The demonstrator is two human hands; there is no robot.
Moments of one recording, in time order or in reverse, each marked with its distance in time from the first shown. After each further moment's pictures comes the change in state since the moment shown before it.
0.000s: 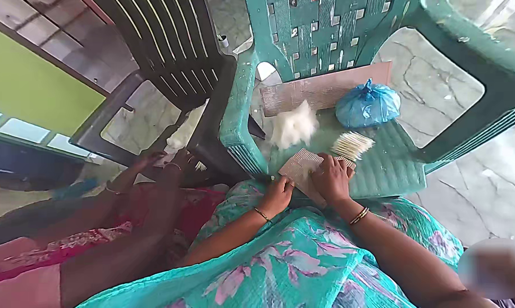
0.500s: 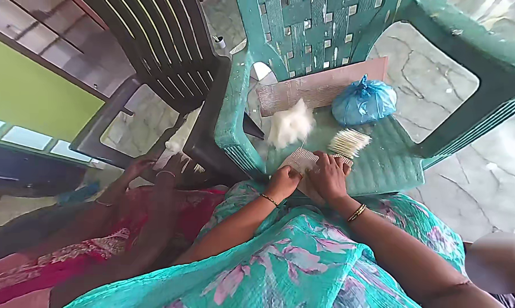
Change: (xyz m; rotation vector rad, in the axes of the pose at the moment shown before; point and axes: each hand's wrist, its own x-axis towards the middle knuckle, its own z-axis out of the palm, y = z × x) left_hand 0.032 0.024 0.003 -0.044 0.048 -0.096; right_hand 0.001 0.003 0.001 0.006 -0.019 -0.036
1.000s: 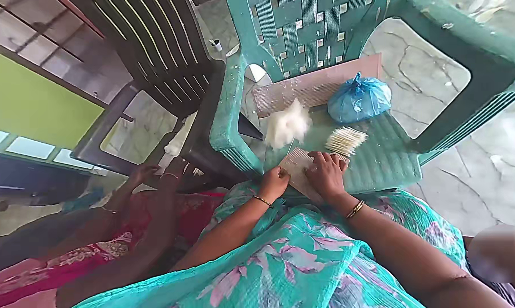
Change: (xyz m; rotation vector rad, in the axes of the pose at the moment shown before) left_hand 0.002 -0.014 -0.006 0.073 0.070 -0.054; right_hand 0.002 0.007 0.002 0.031 0.032 -0.088
